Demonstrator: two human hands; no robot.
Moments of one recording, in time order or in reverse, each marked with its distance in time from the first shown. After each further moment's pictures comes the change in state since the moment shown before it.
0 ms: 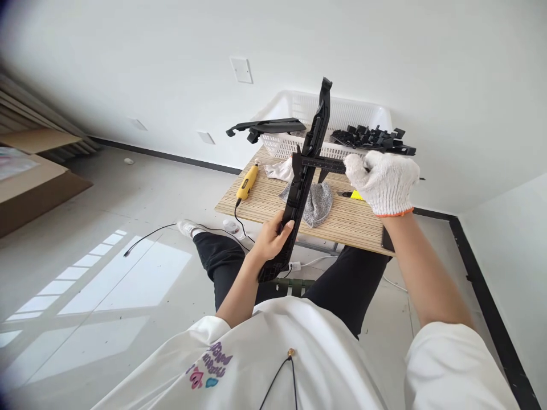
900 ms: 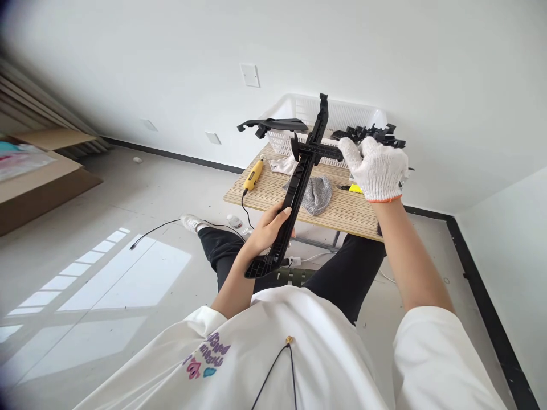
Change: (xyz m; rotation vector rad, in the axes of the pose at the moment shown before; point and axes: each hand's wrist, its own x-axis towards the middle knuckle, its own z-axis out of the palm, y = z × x) left_hand -0.030 0.047 -0.005 -0.377 -0.049 -0.136; right_hand -0.010 -0.004 -0.002 0.046 0.084 0.047
